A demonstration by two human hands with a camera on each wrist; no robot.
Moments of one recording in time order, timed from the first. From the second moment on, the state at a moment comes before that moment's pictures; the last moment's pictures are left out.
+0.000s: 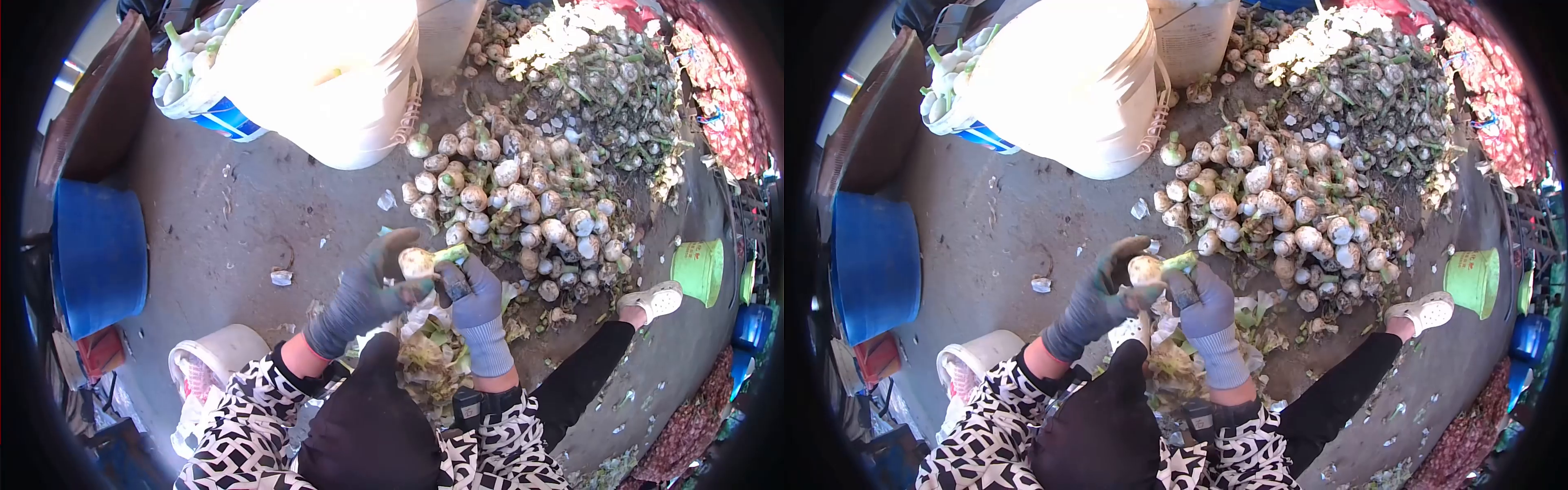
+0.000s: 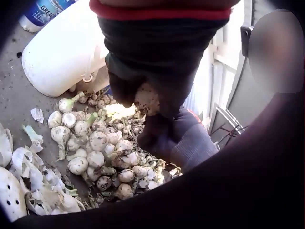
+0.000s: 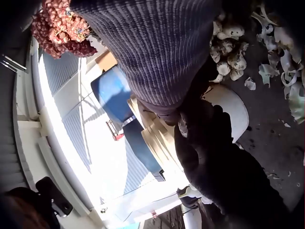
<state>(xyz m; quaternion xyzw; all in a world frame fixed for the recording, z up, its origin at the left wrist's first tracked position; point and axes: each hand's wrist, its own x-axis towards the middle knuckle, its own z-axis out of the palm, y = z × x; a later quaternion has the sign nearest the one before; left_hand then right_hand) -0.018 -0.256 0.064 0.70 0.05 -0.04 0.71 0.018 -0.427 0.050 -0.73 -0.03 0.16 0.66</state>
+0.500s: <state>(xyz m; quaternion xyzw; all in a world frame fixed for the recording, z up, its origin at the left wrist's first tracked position) -0.024 -0.251 0.071 0.76 -0.06 -0.05 0.65 -0.012 -0.426 0.030 -0.17 0.08 0.45 0.88</state>
